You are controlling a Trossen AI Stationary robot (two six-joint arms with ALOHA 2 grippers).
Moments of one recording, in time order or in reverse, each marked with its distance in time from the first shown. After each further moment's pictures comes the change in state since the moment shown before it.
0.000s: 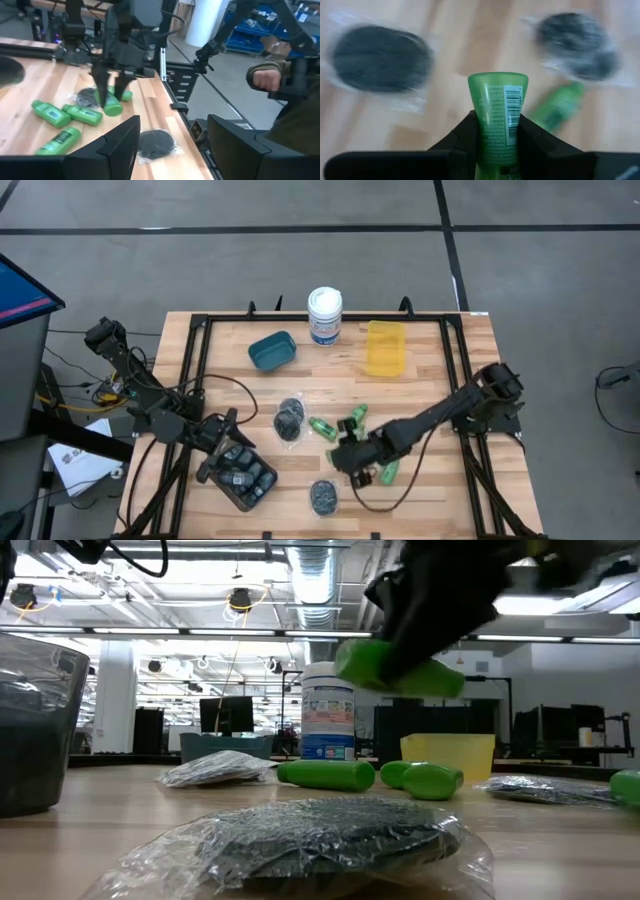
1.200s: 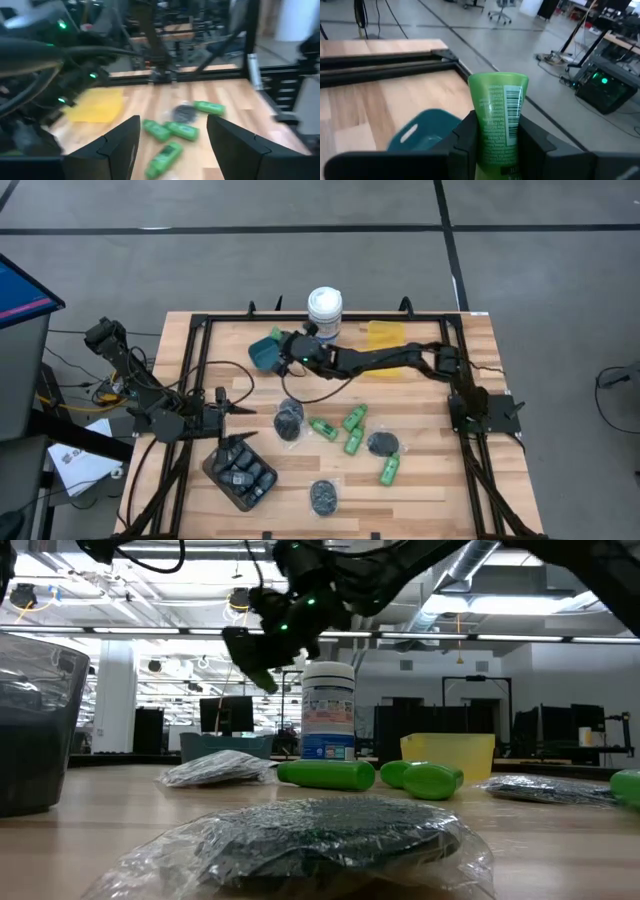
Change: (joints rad) left arm 0.000 -0.002 0.000 -0.002 -0.449 0.267; right arm -0.583 0.375 0.385 0.686 0.274 -0.117
